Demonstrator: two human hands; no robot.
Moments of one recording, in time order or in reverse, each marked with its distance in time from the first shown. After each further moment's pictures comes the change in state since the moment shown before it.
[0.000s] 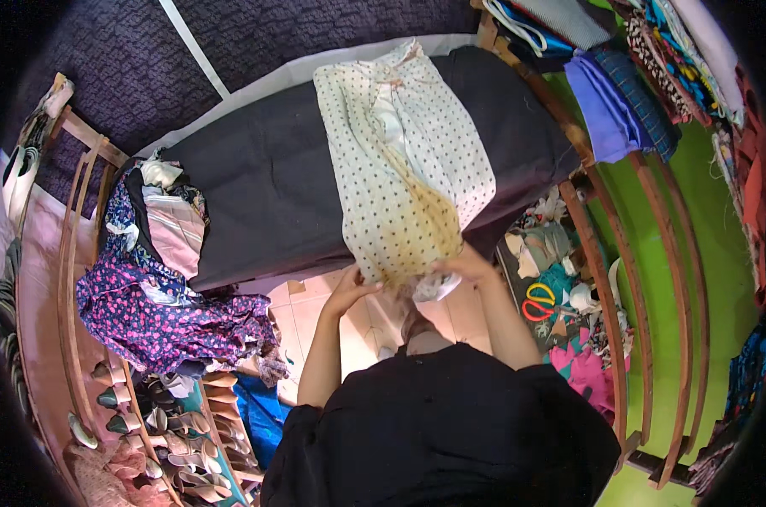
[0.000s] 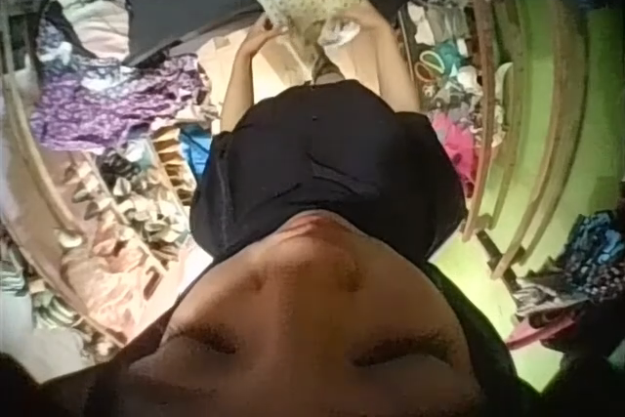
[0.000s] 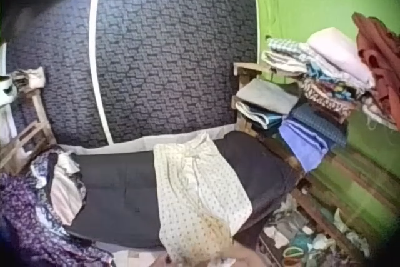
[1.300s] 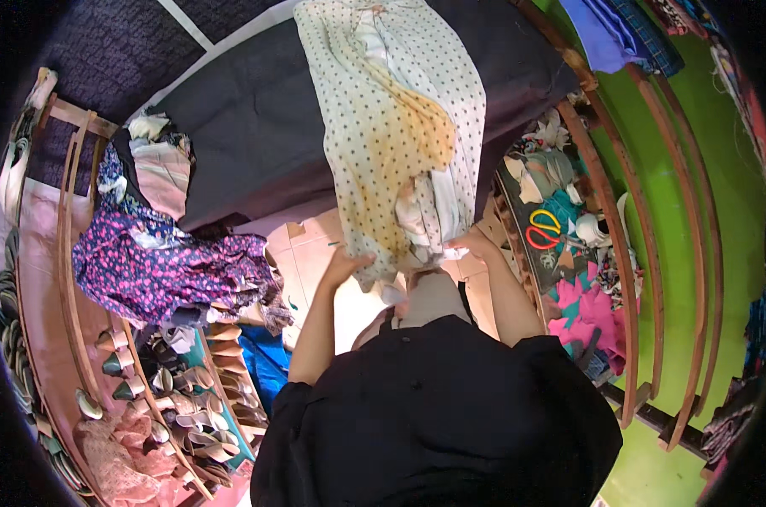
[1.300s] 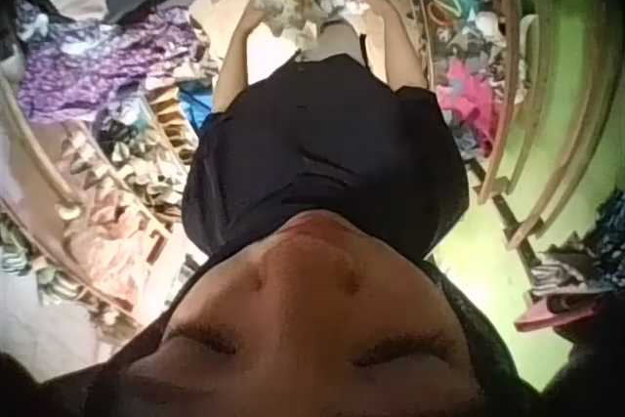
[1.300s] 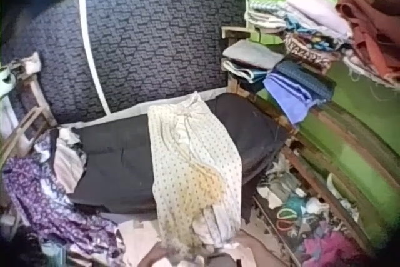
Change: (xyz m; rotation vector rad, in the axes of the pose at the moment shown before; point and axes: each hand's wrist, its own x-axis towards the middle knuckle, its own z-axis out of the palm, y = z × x) left_hand -0.067 -0.084 0.016 0.166 0.080 -0.149; right_hand -0.082 0.139 -0.050 -0.311 0.055 0.384
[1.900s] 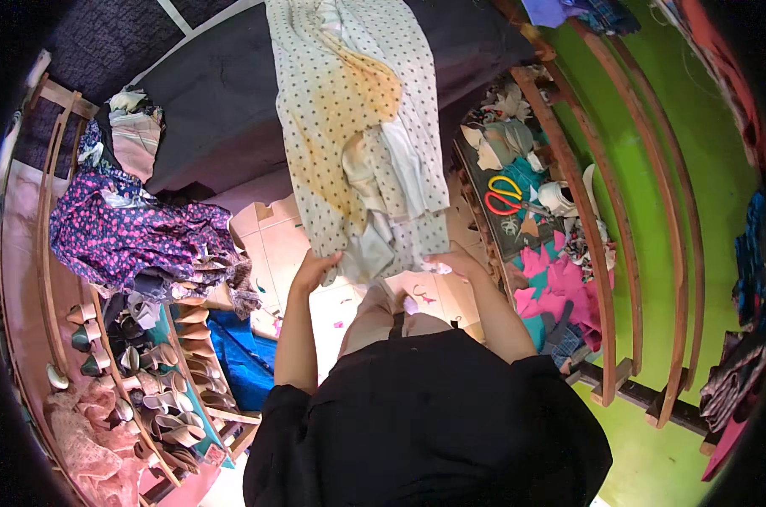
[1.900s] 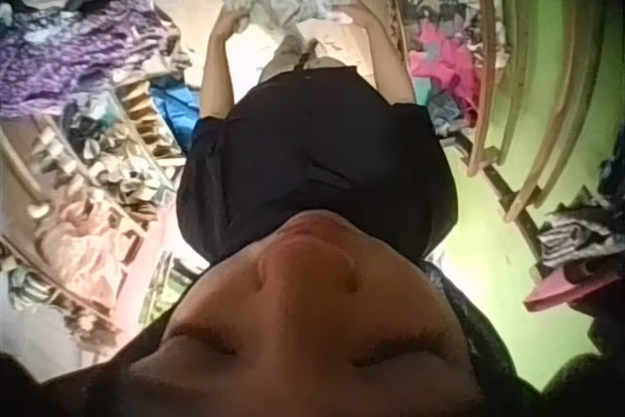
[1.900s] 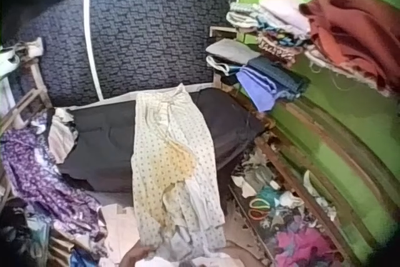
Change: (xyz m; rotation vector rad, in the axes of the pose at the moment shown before) left_hand -0.068 -0.060 0.068 -0.317 0.031 0.020; right_hand -0.123 0.085 0.013 0.253 0.055 0.002
